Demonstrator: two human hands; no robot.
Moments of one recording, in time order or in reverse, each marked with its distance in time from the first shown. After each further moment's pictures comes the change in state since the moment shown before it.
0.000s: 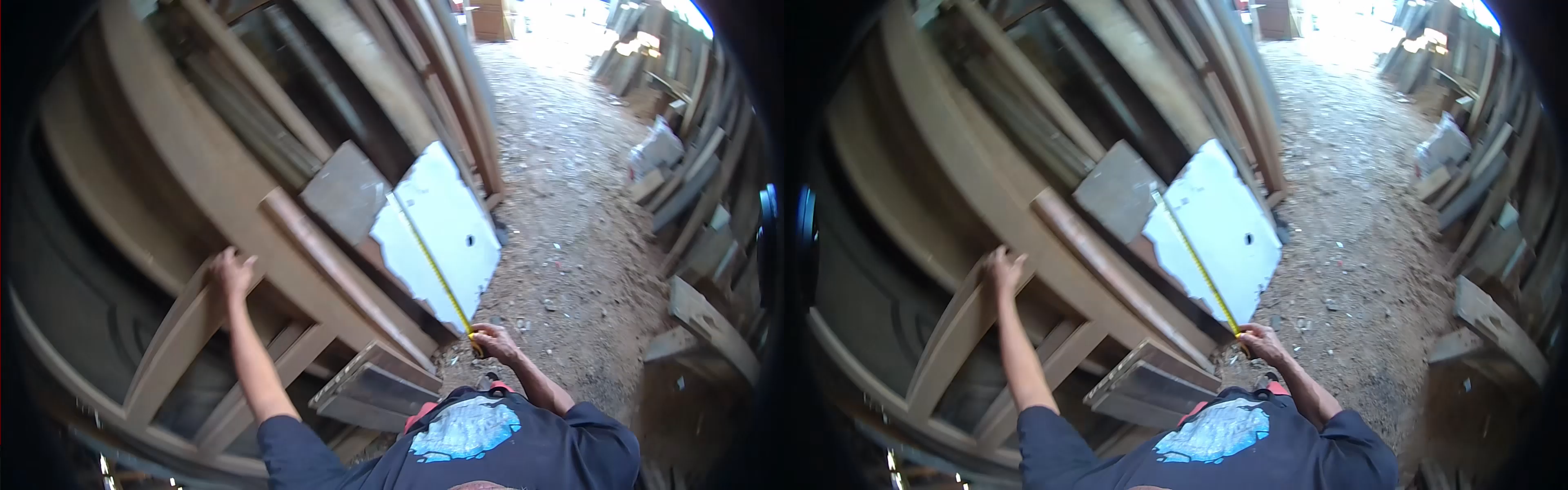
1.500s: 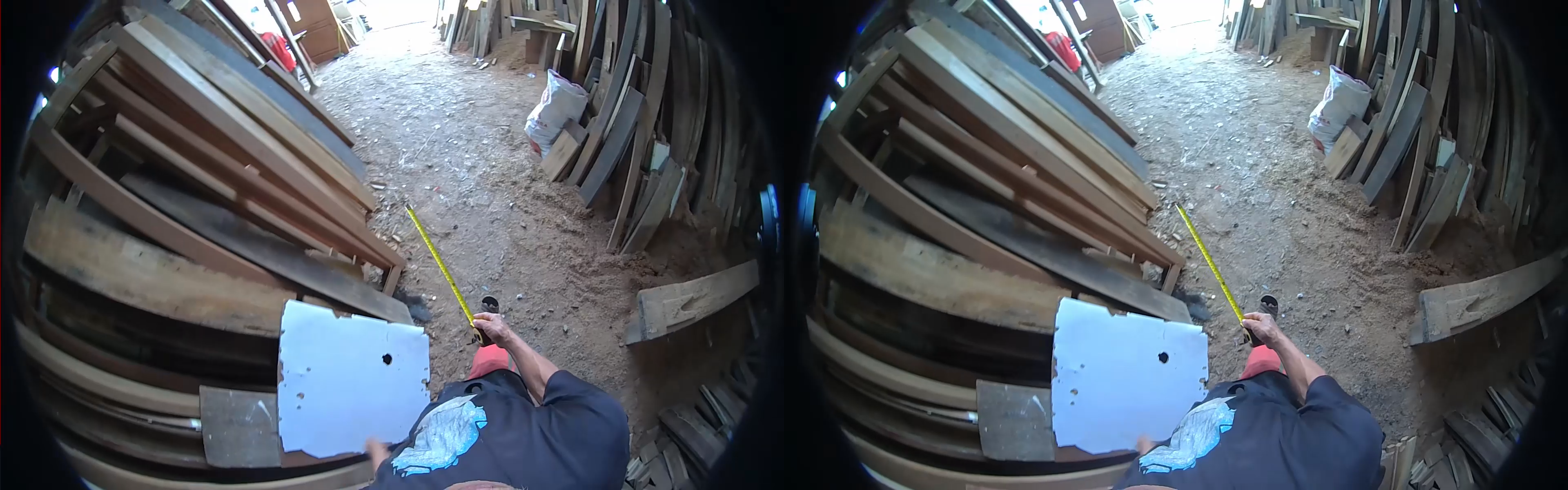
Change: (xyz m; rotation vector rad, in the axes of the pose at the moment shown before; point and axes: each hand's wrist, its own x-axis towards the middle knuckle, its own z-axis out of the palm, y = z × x) left_hand -0.203 0.519 0.413 -0.725 -1.232 -0.546; right_hand 0.294 -0.035 -0.496 0.275 0.571 0.221
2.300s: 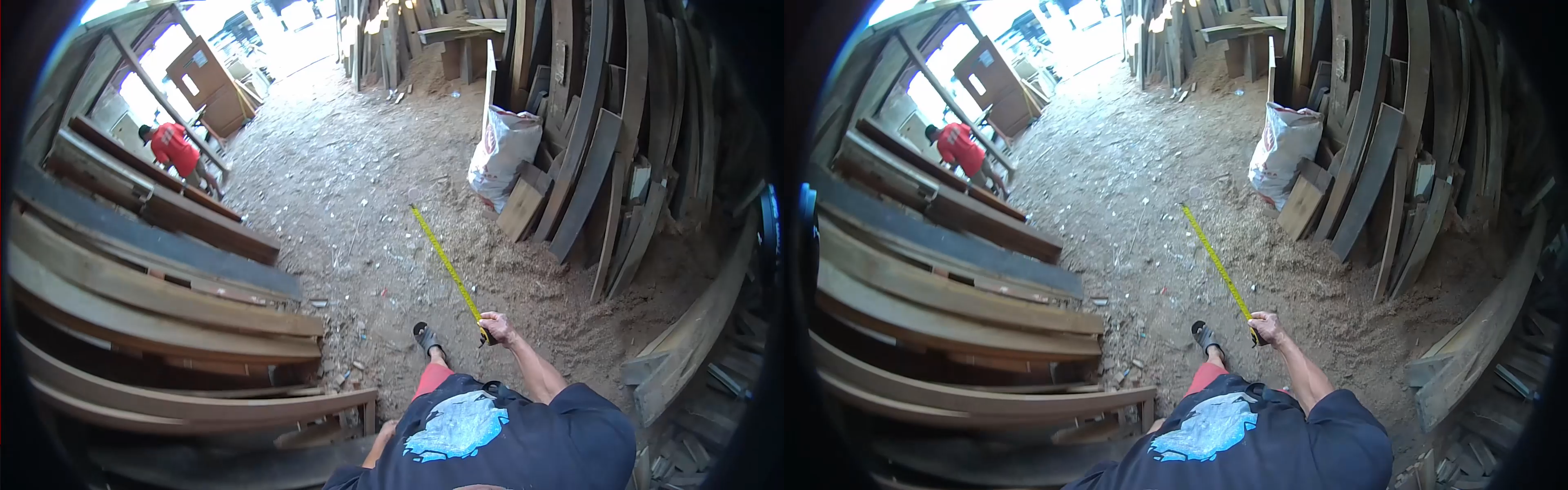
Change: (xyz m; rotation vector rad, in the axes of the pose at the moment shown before) left_hand 0.410 0.543 0.301 0.194 -0.770 0.055; right_hand 0.405 -0.265 -0.335 0.191 0.387 -0.047
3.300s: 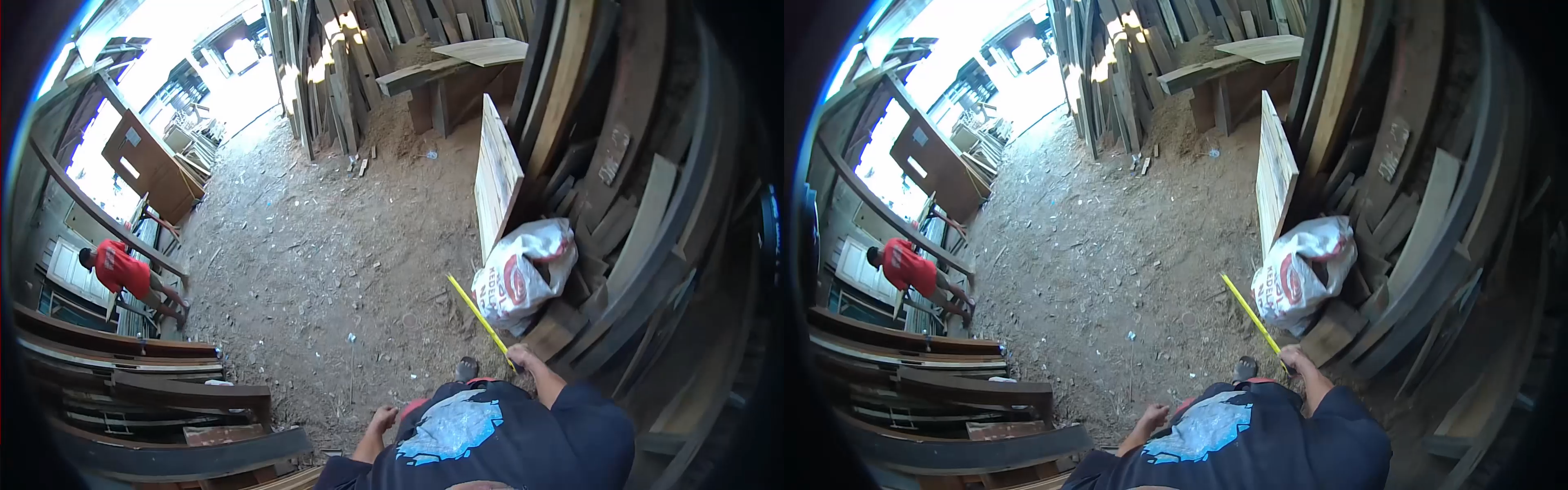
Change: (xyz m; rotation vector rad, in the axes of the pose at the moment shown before) left_hand 0.535 0.772 -0.082 0.374 0.050 -0.199; right_hand 0.609 -0.288 -0.178 -0.710 0.163 0.266
